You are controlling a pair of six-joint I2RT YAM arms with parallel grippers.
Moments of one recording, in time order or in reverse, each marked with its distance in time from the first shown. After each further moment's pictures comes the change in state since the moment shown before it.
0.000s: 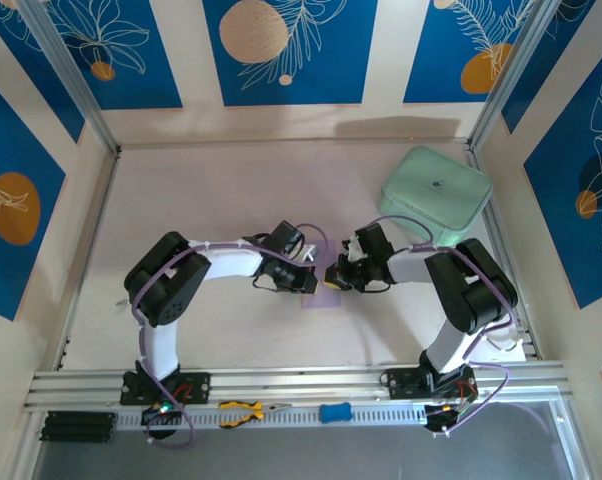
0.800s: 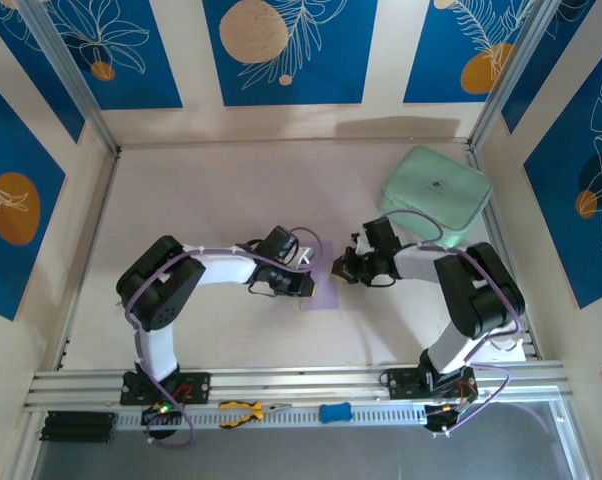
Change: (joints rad) left arm -0.002 -0.061 -0.103 0.096 -0.005 -0.034; right arm -0.058 -0.074 0.022 -0.071 0.052 0.005
